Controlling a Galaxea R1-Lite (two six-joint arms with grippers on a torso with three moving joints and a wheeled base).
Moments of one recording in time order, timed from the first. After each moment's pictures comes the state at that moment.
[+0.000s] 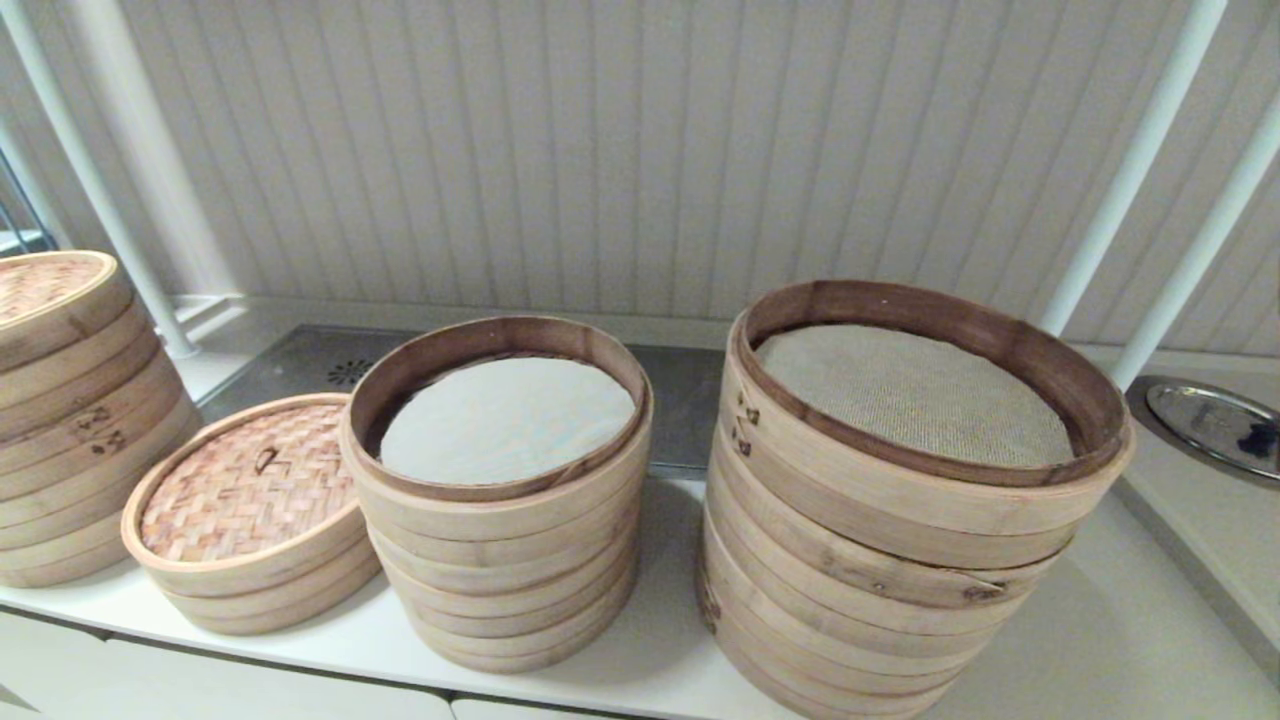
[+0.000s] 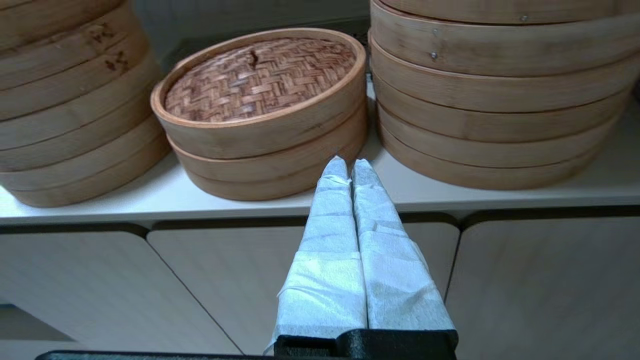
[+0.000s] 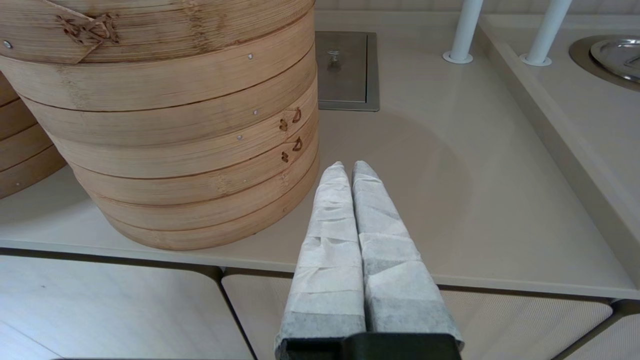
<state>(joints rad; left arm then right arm) -0.01 0.02 -0.01 0.01 -0.04 0.16 0.01 0.01 0.00 0.00 -0.01 0.05</state>
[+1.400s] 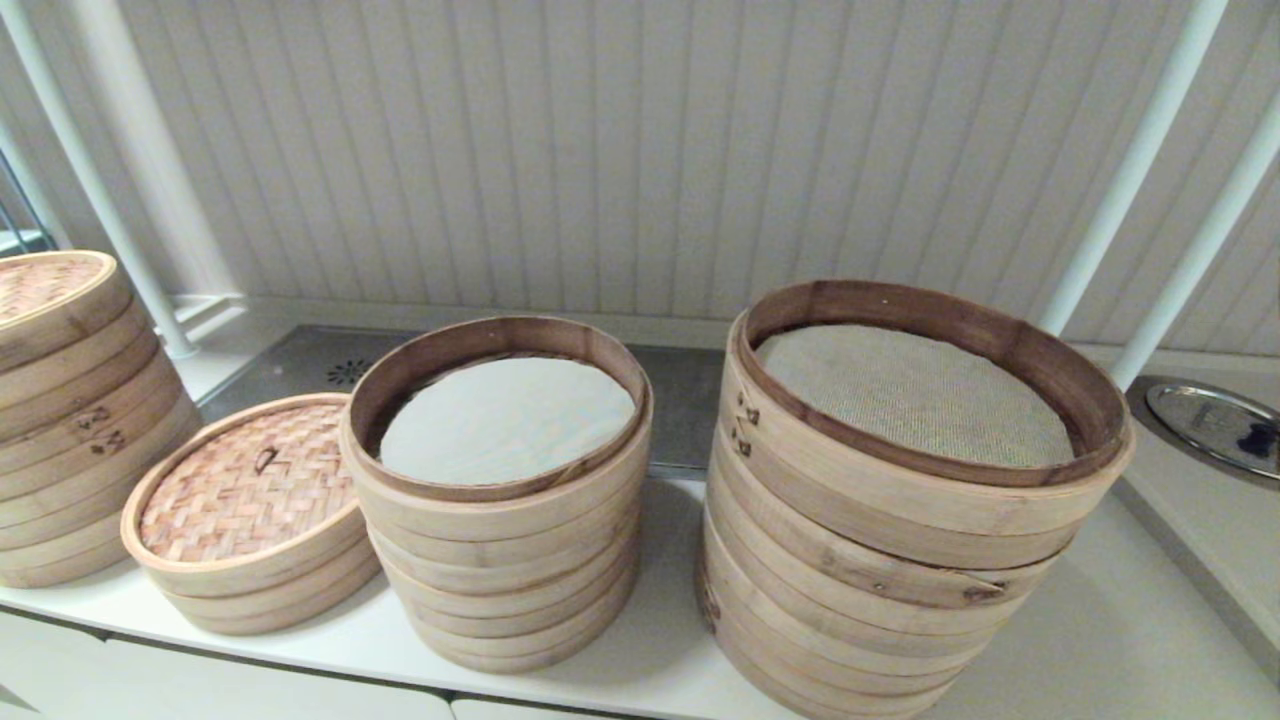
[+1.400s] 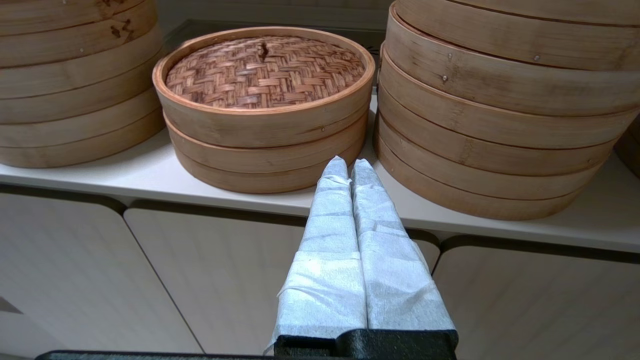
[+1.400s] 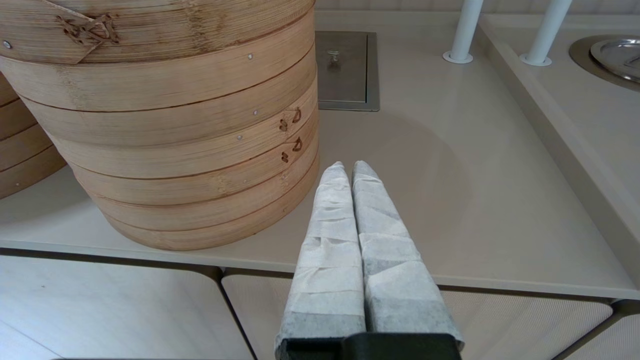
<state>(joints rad) -0.01 0.00 0.00 0.00 0.00 0.00 0.01 0.01 0.00 0.00 -0.01 0.05</state>
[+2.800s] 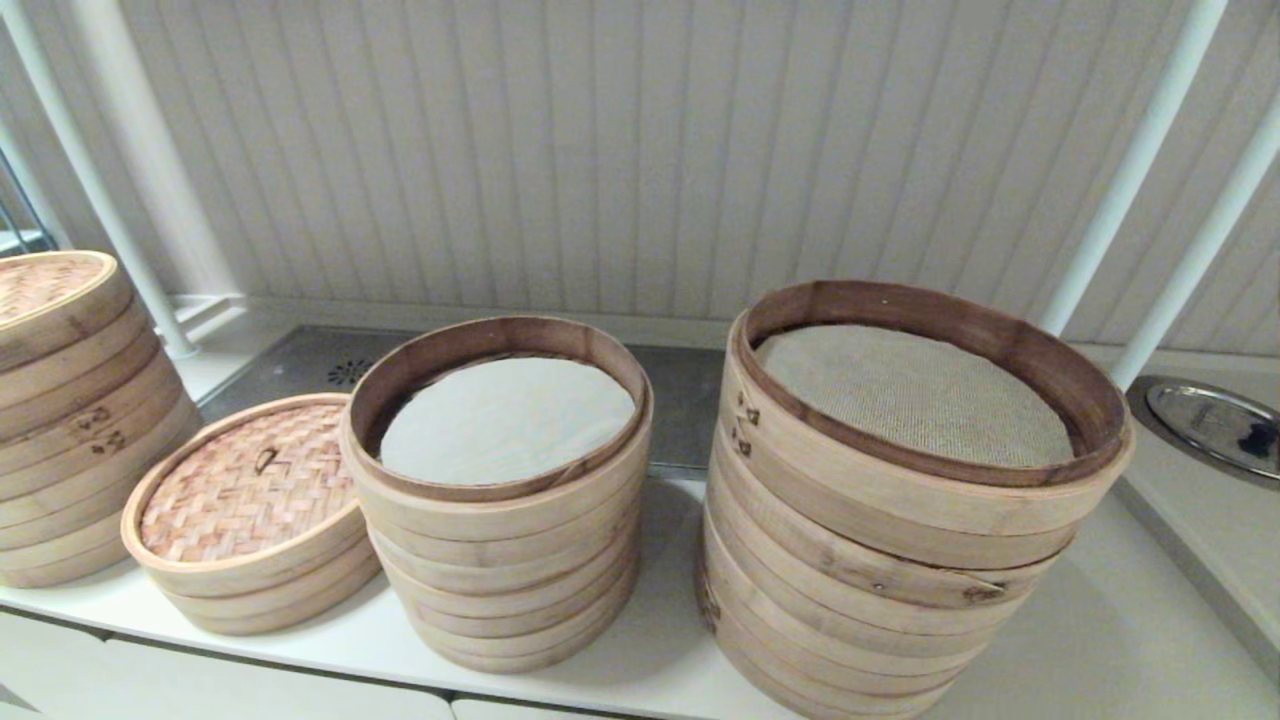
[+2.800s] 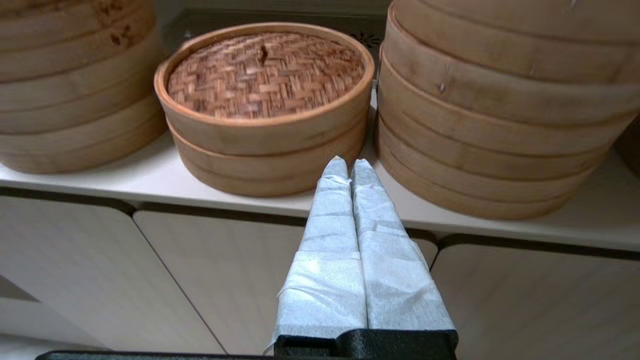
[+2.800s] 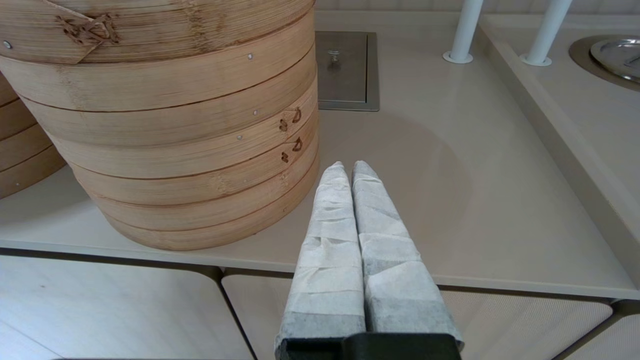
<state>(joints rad) -0.01 0.19 -0.14 0.01 0.00 0.02 0.01 0.01 0.00 0.00 -0.01 0.05</state>
